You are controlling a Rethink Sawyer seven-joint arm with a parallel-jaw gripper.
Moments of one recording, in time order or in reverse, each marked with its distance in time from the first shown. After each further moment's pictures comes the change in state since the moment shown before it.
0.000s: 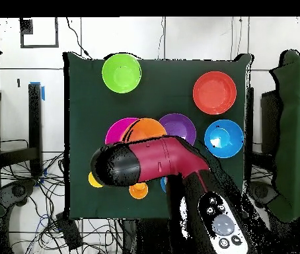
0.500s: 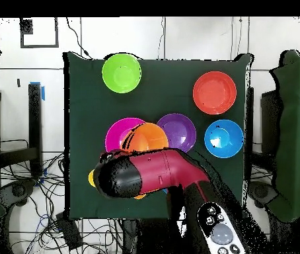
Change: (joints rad) arm -0.002 -0.017 -0.019 0.081 0.000 -0.111 0.000
